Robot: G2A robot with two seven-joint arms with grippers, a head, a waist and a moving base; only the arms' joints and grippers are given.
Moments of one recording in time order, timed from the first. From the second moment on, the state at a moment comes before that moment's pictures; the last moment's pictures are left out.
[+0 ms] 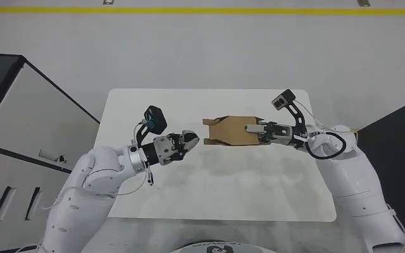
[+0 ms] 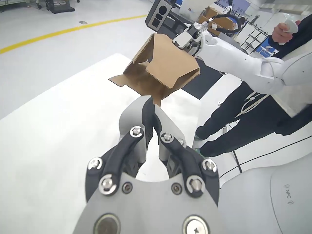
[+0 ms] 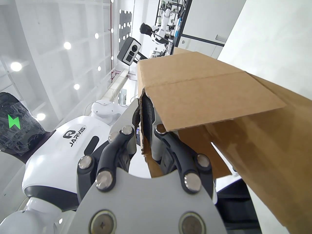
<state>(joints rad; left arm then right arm) 1.53 -1.03 -1.37 -2.05 0.54 -0.62 -0.62 -1.26 -0.98 1.29 -1.56 0.68 -0.21 1.25</state>
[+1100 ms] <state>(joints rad) 1.53 -1.03 -1.36 -2.07 0.54 -0.62 -0.61 -1.26 -0.98 1.29 -1.56 0.68 -0.21 1.25</state>
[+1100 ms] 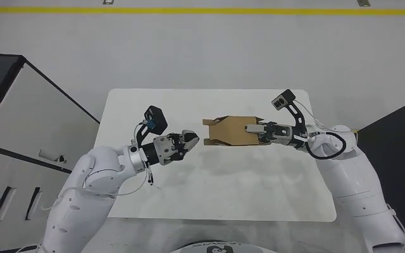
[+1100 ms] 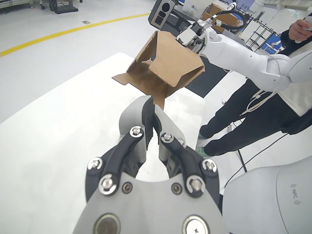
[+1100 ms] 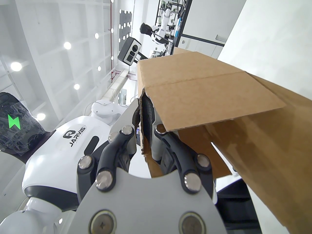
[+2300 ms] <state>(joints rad) 1.45 -1.04 -1.34 -2.07 -0.11 0.05 -0.85 -1.26 -0.98 1.29 -1.58 0.66 -0.20 1.23</state>
